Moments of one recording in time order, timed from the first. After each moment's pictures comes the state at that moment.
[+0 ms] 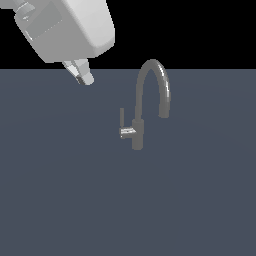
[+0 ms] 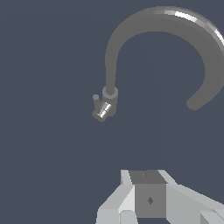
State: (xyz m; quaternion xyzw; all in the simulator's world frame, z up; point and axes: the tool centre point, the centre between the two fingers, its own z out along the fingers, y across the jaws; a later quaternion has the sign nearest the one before) arm -0.154 0.078 0.276 0.90 -0.37 0.20 0.10
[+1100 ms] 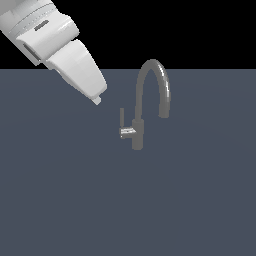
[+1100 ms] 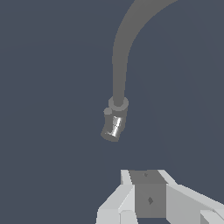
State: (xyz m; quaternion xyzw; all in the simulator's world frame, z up) arm -0.099 0.078 0.227 0.84 -0.46 0.26 0.13
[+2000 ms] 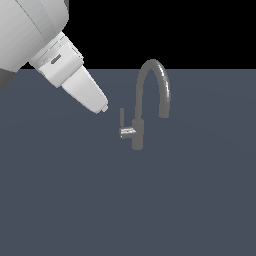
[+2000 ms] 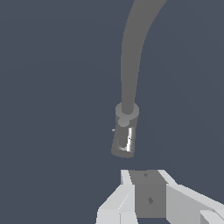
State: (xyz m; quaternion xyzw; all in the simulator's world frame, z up) arm -0.062 0.068 0.197 0.79 -0.52 0.29 0.15
